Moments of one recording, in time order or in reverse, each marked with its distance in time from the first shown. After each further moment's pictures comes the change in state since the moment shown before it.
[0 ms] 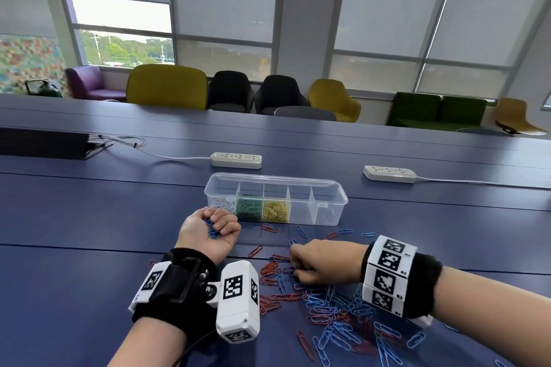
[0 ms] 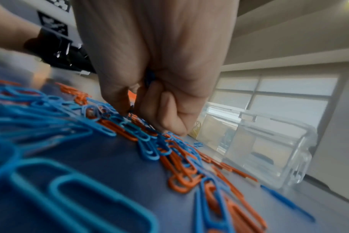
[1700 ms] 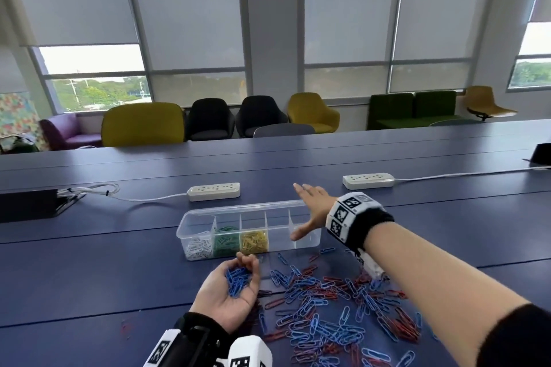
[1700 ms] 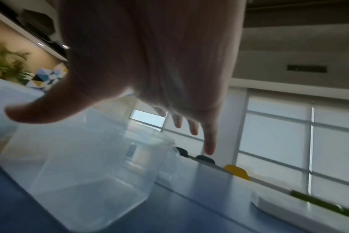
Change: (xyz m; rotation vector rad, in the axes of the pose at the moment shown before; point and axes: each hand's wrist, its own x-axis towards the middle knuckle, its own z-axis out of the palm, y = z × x) left_hand 0.002 -0.063 0.008 0.017 0.149 -0.221; right_hand 0.038 0.105 -0.055 0.186 0.213 0.409
